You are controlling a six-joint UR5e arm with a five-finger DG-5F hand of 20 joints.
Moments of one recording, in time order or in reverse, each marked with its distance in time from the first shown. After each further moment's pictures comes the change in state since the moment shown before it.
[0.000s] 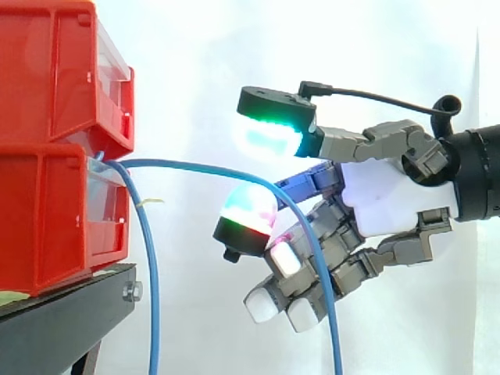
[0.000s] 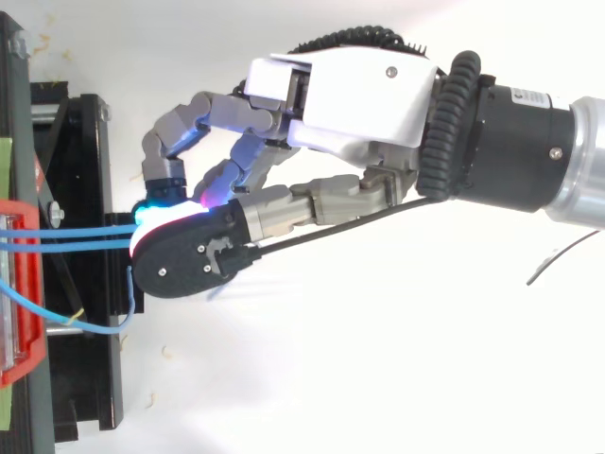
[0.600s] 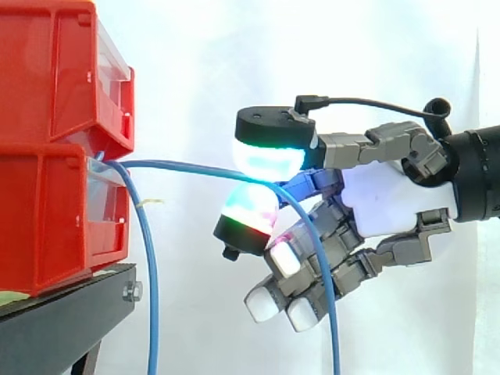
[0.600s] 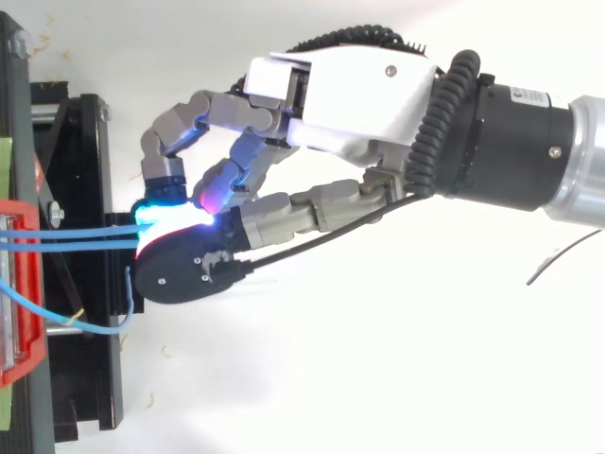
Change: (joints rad) arm -0.001 -0.001 -0.002 0.005 -0.002 0.000
